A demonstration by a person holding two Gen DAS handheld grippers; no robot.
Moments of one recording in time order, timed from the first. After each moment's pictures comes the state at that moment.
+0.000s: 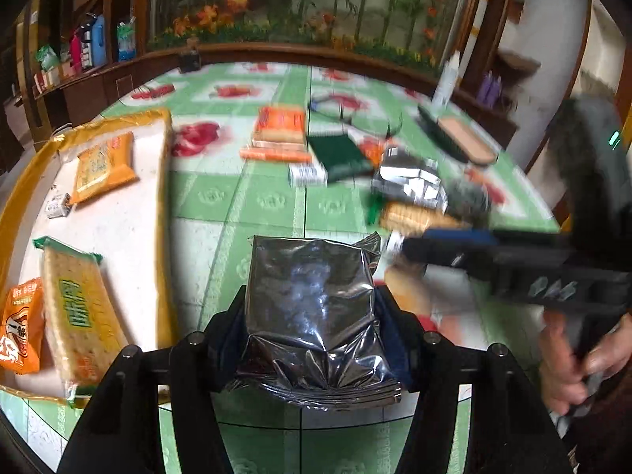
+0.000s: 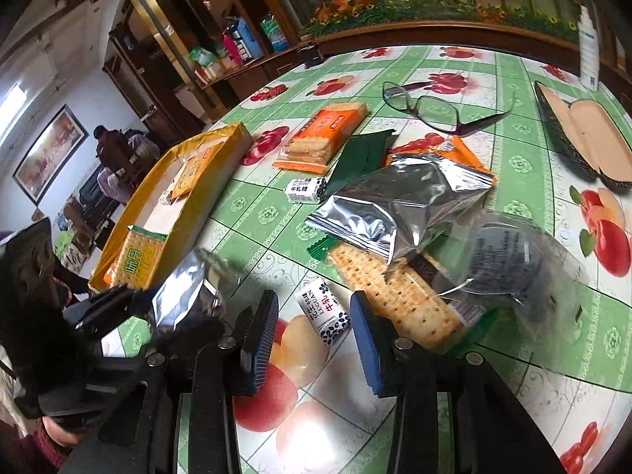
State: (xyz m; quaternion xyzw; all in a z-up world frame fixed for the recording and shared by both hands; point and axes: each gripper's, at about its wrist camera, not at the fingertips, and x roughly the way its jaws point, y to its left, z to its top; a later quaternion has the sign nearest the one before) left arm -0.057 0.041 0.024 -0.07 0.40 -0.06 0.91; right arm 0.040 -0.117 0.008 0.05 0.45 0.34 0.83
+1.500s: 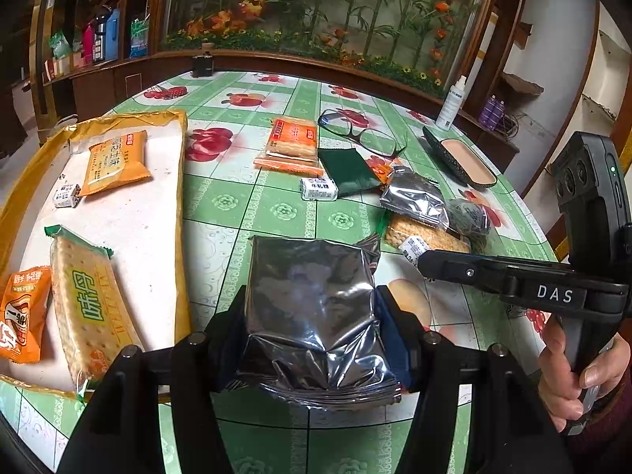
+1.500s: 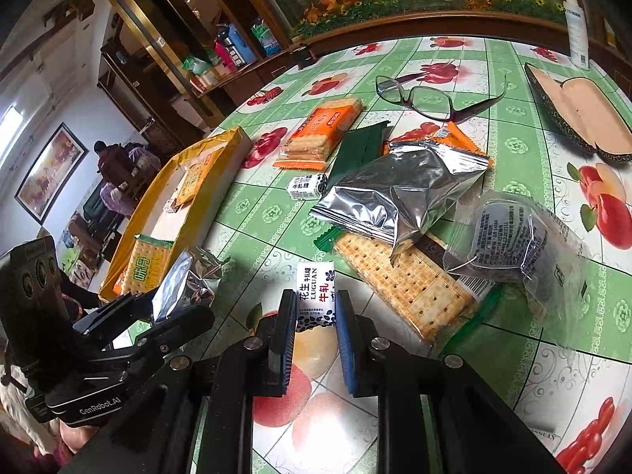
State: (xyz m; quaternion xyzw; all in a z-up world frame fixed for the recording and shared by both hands) left arm -0.060 0.052 0.024 -0.09 0.39 -0.05 0.92; right arm 0.034 -0.125 0.009 0.09 0.45 0.34 0.82
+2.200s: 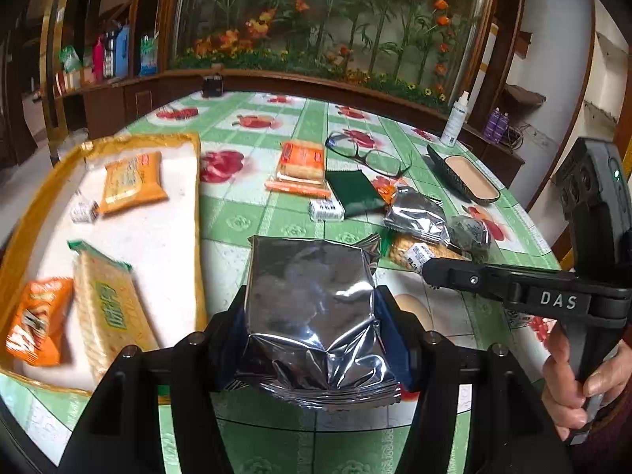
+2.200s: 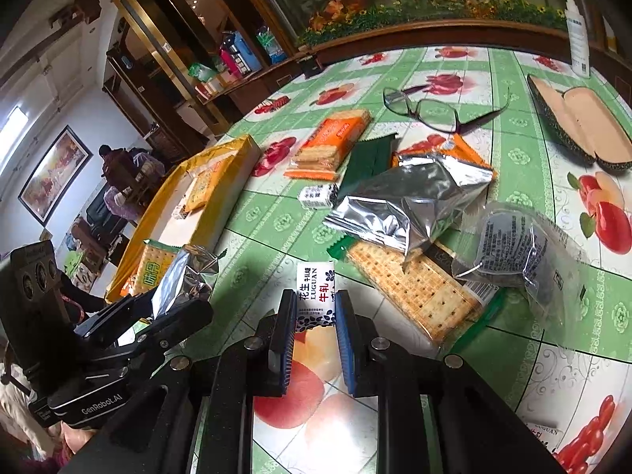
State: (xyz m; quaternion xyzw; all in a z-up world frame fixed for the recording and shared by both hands) left arm -0.069 0.051 0.038 -0.08 0.35 -0.03 0.93; right arm 0.028 -0.123 0.018 0.10 0.44 0.34 0.83
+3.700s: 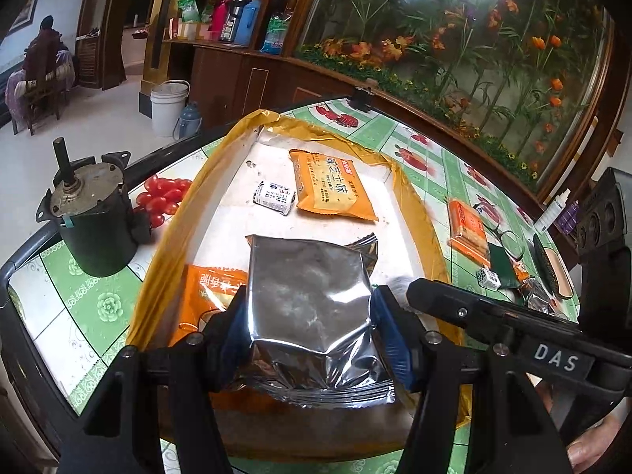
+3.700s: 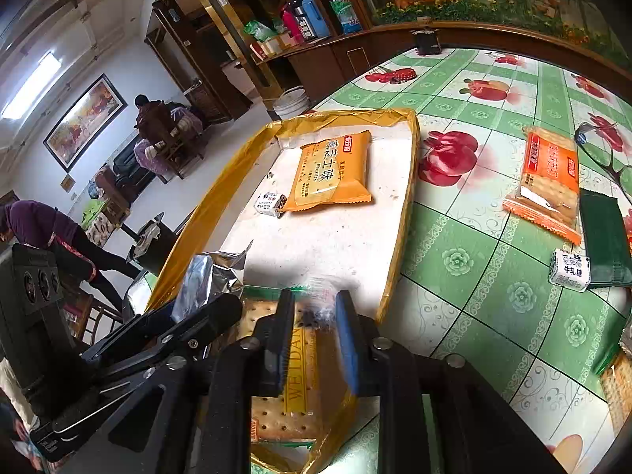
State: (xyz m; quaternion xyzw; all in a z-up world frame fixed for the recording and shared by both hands) left arm -0.086 0.208 0.027 -0.21 0.33 0.12 0.91; right arm 0.037 0.080 0.025 0.03 0.44 0.42 0.79
